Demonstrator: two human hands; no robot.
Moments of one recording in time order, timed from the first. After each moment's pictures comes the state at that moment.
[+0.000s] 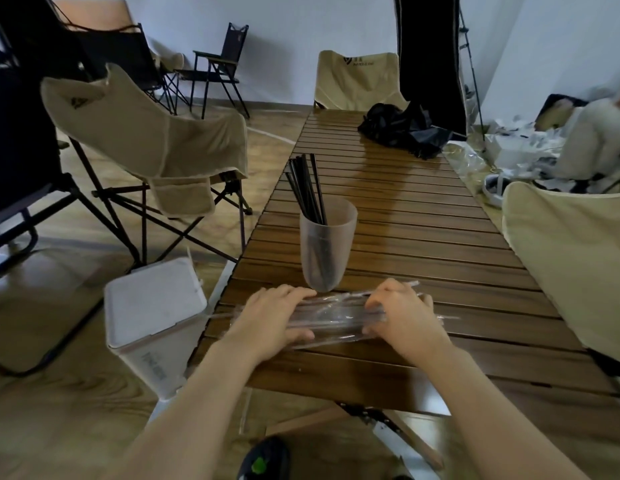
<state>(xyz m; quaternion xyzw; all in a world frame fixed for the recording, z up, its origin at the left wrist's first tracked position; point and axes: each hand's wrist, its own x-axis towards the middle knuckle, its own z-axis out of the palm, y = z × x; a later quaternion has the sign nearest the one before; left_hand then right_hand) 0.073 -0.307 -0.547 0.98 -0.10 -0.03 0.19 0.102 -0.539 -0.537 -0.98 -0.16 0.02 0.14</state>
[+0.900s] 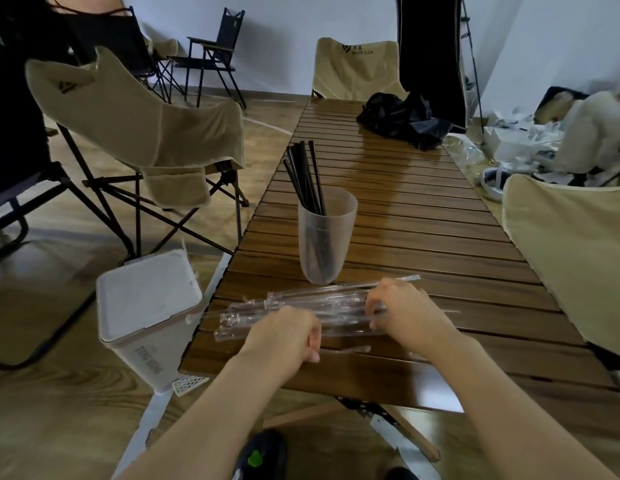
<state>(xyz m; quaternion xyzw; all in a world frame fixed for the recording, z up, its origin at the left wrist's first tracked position) 0.049 -0.345 -0.528 0.97 -0.06 -0.17 0.16 0.107 -0.540 -0.530 -0.97 -0.19 0.08 0.09</state>
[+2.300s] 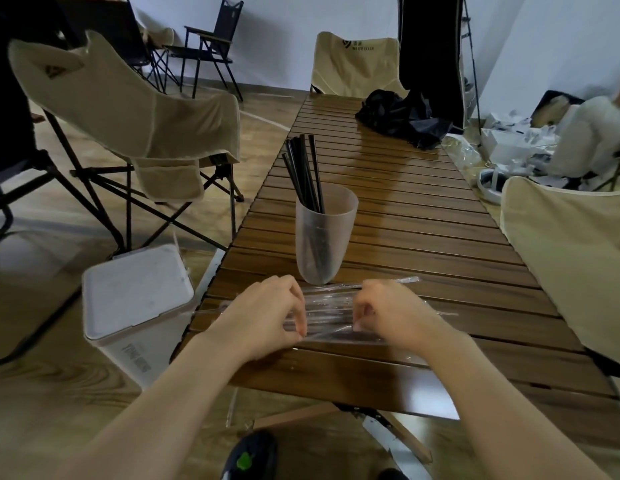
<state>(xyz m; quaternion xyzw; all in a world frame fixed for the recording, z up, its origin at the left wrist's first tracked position) 0.066 -0.313 -0.527 0.97 -0.15 -0.05 0.17 0.123 -0.533 -0.536 -0.95 -0.27 0.09 0.11</state>
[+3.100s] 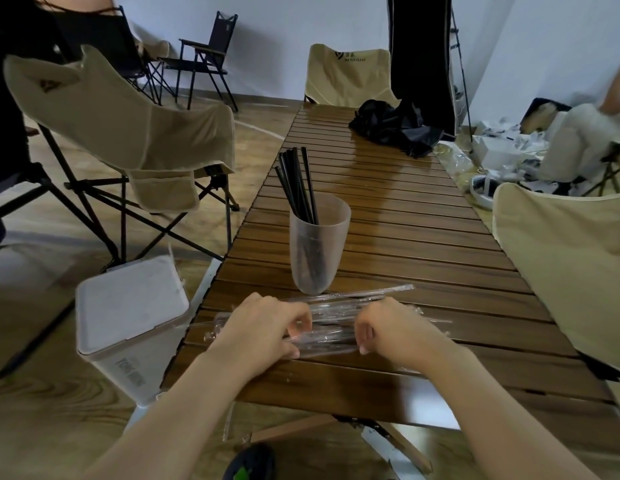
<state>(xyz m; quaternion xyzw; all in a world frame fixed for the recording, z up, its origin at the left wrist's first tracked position) 0.069 -0.319 -0.537 0.98 -0.13 -0.04 0.14 0.117 -0.539 -0.540 -0.96 -0.24 0.14 0.09</state>
